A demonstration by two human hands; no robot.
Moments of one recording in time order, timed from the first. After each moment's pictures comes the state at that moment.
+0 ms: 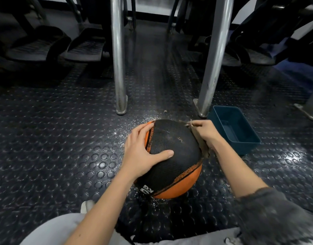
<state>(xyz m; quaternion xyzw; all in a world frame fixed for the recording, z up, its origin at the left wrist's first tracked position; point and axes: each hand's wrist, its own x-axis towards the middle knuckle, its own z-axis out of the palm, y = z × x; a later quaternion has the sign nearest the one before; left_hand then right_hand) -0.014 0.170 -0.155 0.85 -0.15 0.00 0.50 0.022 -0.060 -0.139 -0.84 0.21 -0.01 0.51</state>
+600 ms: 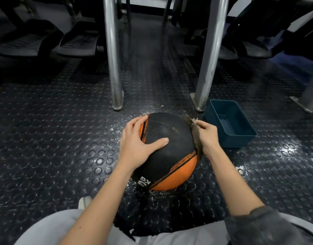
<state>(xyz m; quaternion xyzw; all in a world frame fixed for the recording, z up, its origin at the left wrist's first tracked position) -0.007 0.165 -0.155 0.85 -0.11 0.01 0.52 -0.001 -0.051 -0.165 -0.73 0.31 -0.12 0.60</state>
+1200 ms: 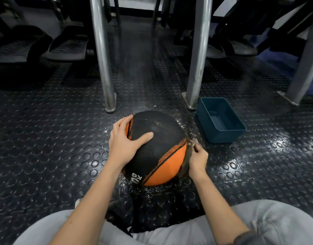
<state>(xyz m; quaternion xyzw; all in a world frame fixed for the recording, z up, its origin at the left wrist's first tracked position) -0.002 0.172 -0.155 0.84 -0.07 -0.01 0.54 -0.055 -0.022 -0.209 -0.61 0.41 -0.21 0.65</state>
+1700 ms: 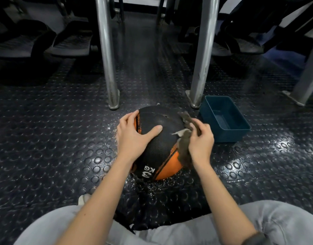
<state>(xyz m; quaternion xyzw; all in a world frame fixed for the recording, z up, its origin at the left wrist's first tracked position) -0.002 0.158 -0.151 0.86 -0.04 0.01 0.51 -0.046 -0.005 -0.160 -0.79 0.24 -0.34 0.45</state>
